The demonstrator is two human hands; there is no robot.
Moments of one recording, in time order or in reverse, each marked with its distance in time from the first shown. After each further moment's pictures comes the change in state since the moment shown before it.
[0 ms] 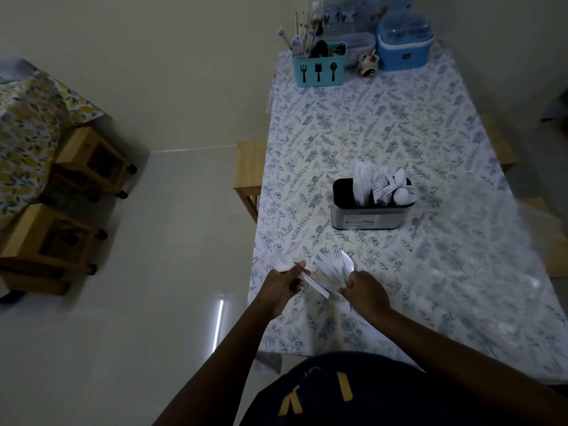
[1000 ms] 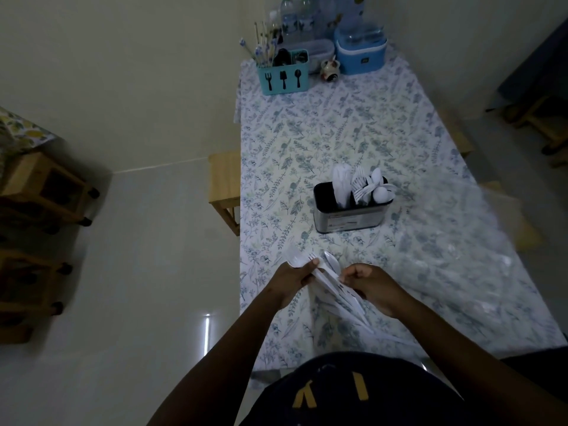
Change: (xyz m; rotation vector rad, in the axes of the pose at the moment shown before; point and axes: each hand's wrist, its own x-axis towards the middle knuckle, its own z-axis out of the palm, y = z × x) left_hand 0.039 0.011 0.028 0.194 -0.226 -0.044; right_hand -0.018 -0.004 -0.055 0.975 -0.179 0.155
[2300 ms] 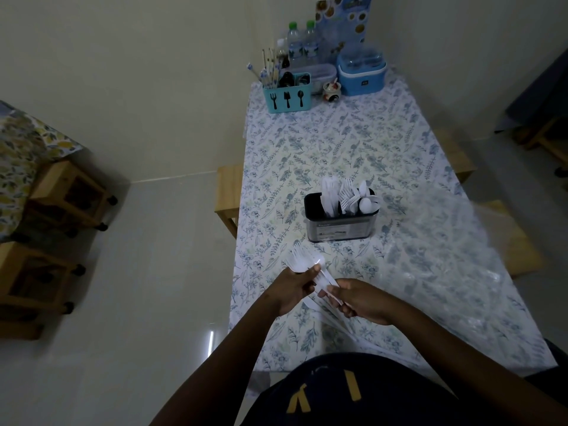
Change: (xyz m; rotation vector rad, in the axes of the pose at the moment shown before) left_hand -0.019 0.000 0.047 -0.037 -0.067 0.024; right_hand -0.026 -0.014 -0.017 -0.154 -0.385 0.033
